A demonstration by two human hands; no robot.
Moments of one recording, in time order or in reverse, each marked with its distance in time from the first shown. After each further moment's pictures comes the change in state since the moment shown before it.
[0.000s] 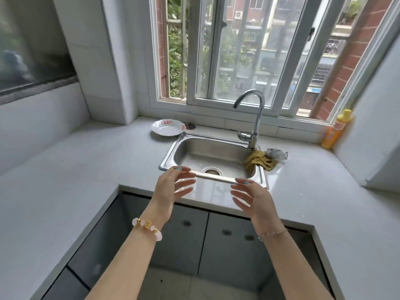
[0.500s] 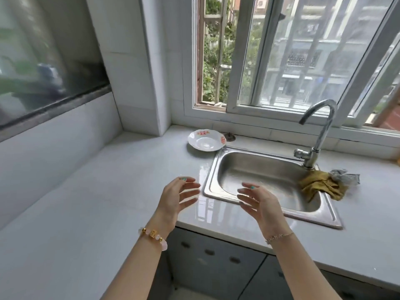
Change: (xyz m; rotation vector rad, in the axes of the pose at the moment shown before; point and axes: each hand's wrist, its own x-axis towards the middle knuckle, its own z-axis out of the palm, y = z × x) left_hand 0.146 0.046 -0.139 0.042 0.090 -0.095; right_hand 0.138 0.035 0.167 0.035 -0.033 0.100
